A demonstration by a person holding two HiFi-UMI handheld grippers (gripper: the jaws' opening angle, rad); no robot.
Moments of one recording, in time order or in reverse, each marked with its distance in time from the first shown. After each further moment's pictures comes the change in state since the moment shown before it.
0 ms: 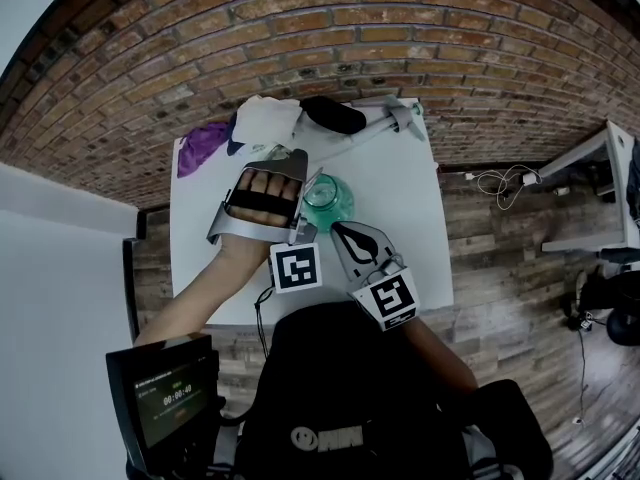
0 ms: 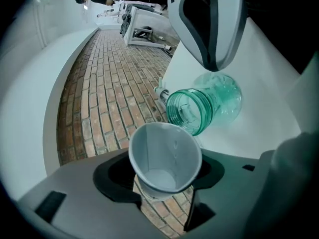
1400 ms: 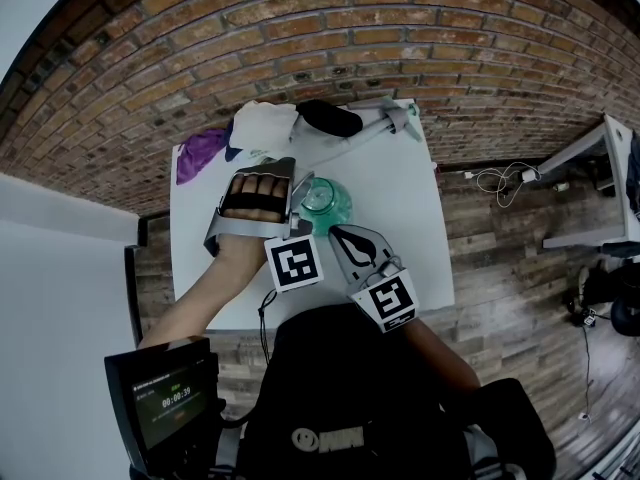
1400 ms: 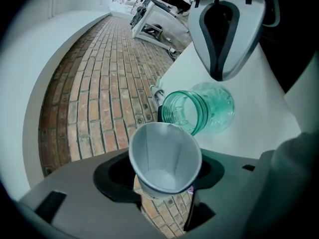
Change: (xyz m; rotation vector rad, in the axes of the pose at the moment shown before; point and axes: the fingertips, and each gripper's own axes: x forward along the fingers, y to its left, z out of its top) left arm 0.005 -0.007 -0.003 -0.175 0.004 -0.116; right arm -0.001 0.001 -0.001 -0.006 0.002 0.006
